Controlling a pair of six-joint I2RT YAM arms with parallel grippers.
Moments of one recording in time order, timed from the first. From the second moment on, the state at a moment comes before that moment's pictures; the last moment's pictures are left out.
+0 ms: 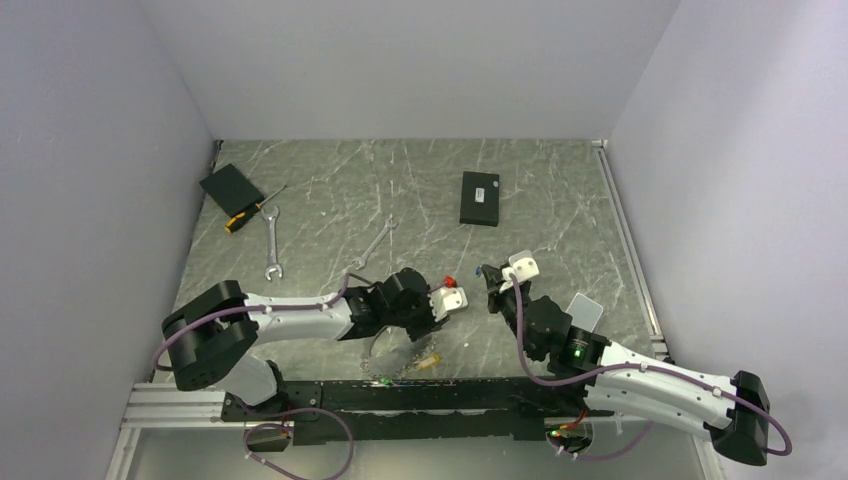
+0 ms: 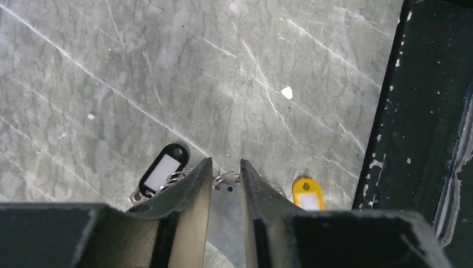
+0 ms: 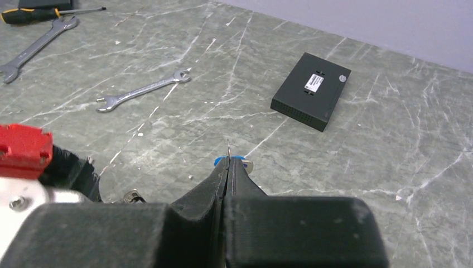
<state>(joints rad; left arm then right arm) -1.06 1.47 0.73 0.07 0.20 0.17 1.11 0.58 0.32 0.20 0.71 0.00</state>
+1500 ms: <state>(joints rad) -1.04 1.44 0.50 0.32 0.17 0.20 1.09 0.60 0.32 0.21 0.69 0.00</state>
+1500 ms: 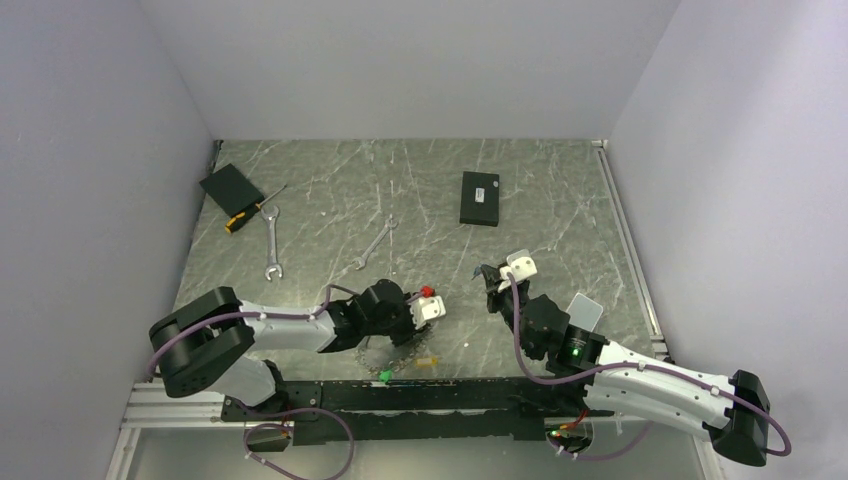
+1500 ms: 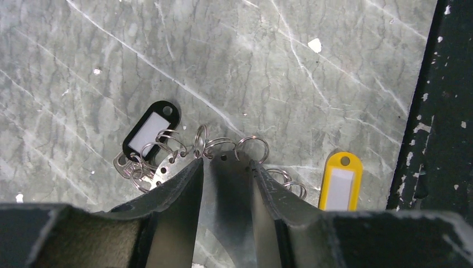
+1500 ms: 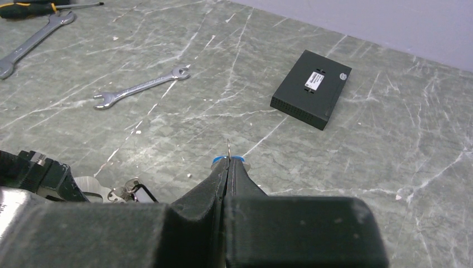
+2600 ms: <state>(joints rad) -1.04 1.52 0.51 0.41 0.17 0.23 1.09 0.59 0.31 0.21 0.69 0.00</state>
